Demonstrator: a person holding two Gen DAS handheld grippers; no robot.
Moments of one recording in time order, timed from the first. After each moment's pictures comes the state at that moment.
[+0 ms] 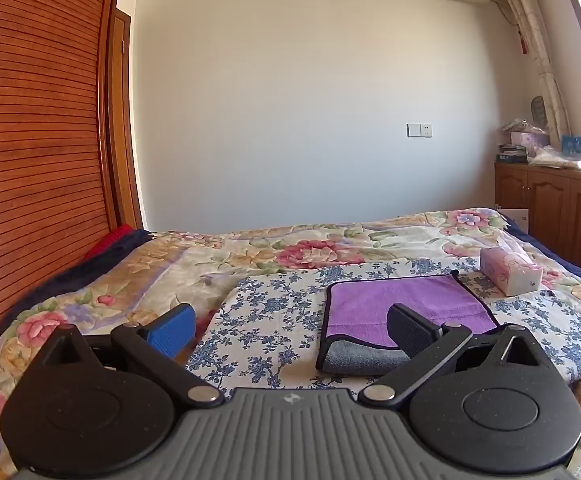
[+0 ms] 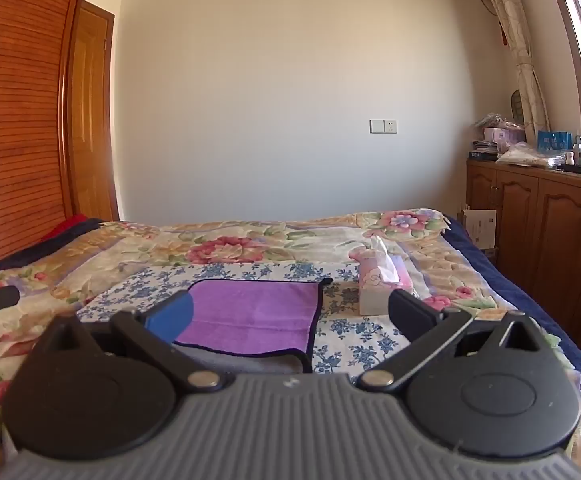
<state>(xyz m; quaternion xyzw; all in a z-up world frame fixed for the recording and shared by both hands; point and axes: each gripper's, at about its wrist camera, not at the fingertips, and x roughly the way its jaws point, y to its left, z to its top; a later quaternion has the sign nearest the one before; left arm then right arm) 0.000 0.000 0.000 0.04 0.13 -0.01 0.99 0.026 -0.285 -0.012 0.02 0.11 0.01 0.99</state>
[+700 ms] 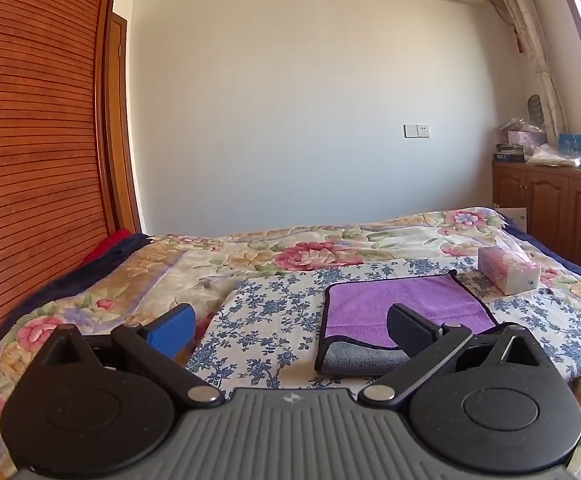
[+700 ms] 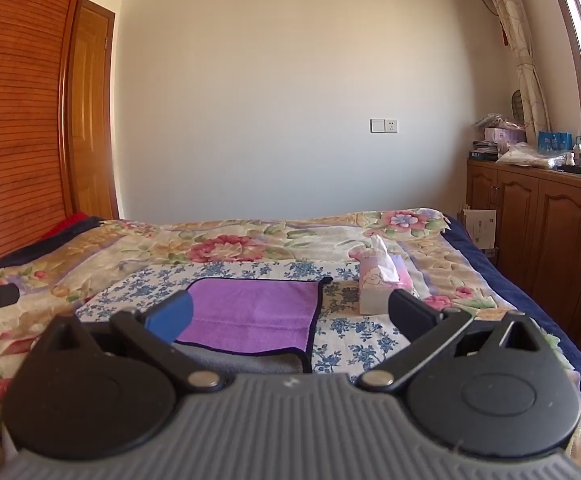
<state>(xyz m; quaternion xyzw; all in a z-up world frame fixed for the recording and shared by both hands) 0.000 0.000 0.000 0.05 0.13 0.00 0.99 0.026 -0.284 -0.011 0.02 0.11 0.01 0.99</state>
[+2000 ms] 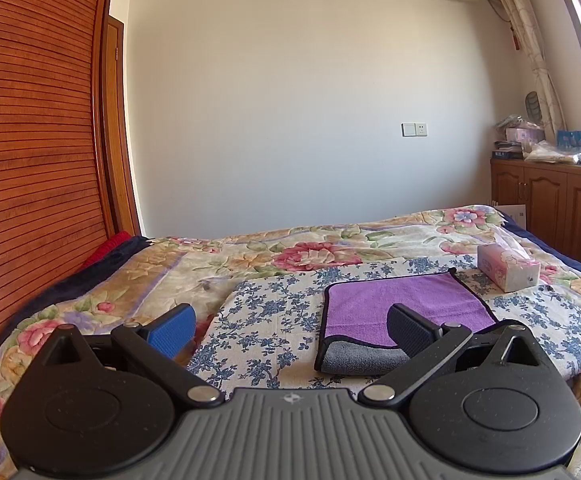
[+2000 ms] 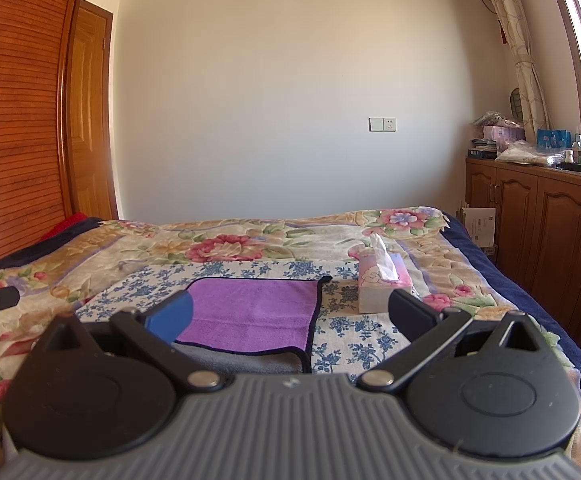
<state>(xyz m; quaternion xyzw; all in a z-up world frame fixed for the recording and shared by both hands) 0.000 0.000 0.000 0.05 0.12 0.00 0.99 0.026 -0.286 -0.013 0.02 0.11 0.01 0.99</state>
